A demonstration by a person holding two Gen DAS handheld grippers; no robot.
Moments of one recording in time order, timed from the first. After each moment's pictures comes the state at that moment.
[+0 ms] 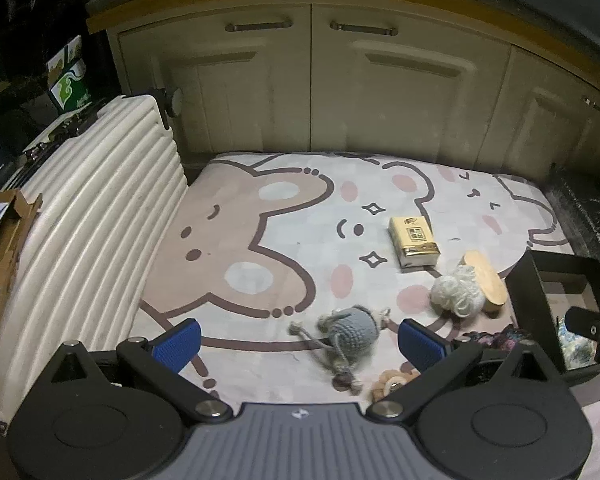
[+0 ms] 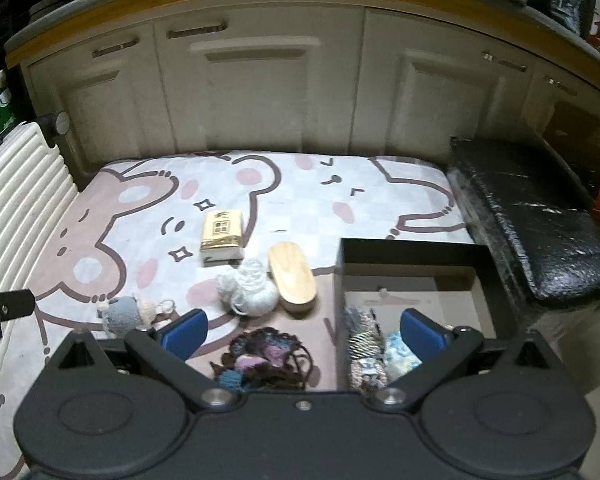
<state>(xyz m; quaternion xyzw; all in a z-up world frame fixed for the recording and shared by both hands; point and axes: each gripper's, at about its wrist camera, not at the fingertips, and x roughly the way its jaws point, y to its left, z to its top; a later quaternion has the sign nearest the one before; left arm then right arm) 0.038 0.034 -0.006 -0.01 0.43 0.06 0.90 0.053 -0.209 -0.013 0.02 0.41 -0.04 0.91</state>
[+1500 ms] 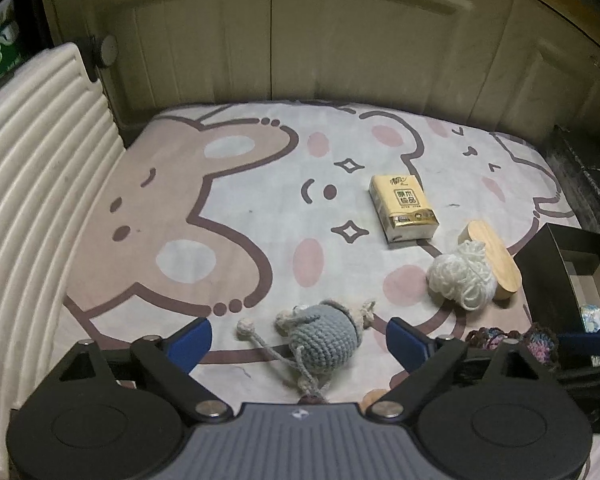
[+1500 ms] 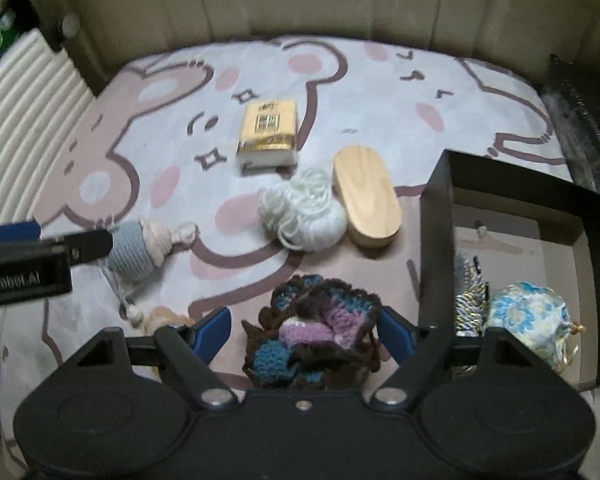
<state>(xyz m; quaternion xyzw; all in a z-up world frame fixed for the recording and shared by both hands) 0.107 0.020 -0.084 -0.02 0.48 0.01 0.87 0.118 -0.183 -0.096 0.02 0.55 0.04 0.83</state>
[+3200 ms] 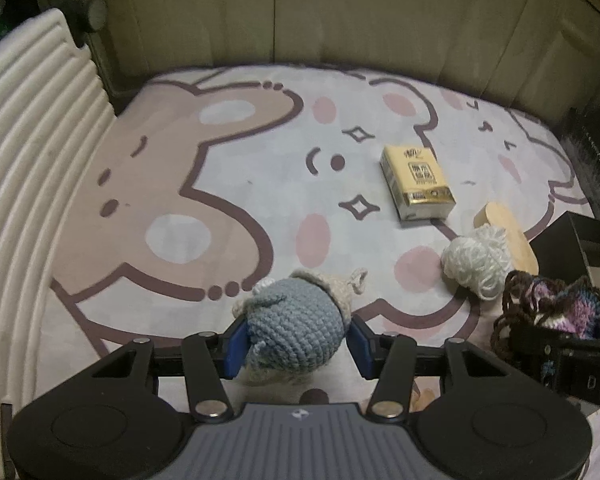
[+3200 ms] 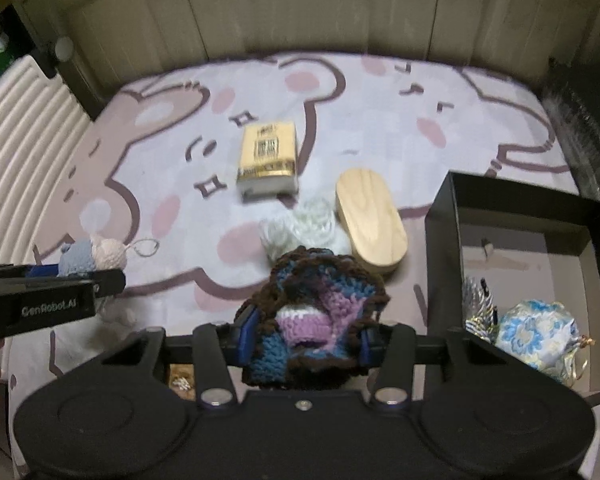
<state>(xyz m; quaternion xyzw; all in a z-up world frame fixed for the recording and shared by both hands) 0.125 0.026 -0.099 -0.03 0.53 0.01 0.85 0.130 -0.186 -0.088 0.05 0.52 0.03 0.85</state>
